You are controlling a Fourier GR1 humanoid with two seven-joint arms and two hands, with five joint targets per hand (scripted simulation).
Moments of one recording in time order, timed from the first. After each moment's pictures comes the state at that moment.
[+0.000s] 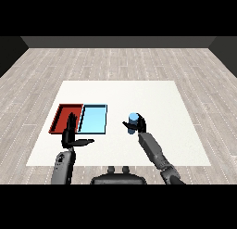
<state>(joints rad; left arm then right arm) 0.05 0.04 0.05 -1.60 0.02 -0.01 -0.38 -0.50 0.00 0.17 -0.72 -0.36 -0.31 -0.42</state>
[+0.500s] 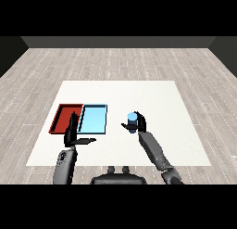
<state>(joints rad) 0.02 0.04 0.05 -1.56 0.00 0.00 -0.41 -0.47 -0.01 0.19 -0.84 -0.27 -0.34 -0.42</state>
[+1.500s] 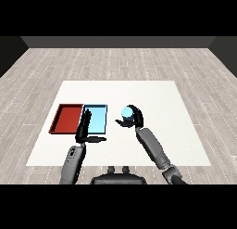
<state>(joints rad) -0.06 0.00 -0.10 -1.53 -0.01 0.04 -0.33 -0.49 -0.03 0.30 -1.10 -0.21 -0.39 -0.33</state>
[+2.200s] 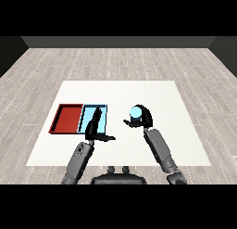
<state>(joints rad) -0.15 0.00 -0.26 -1.48 0.09 0.13 -0.30 -0.41 -0.08 0.20 -1.24 -0.16 -0.23 -0.28</state>
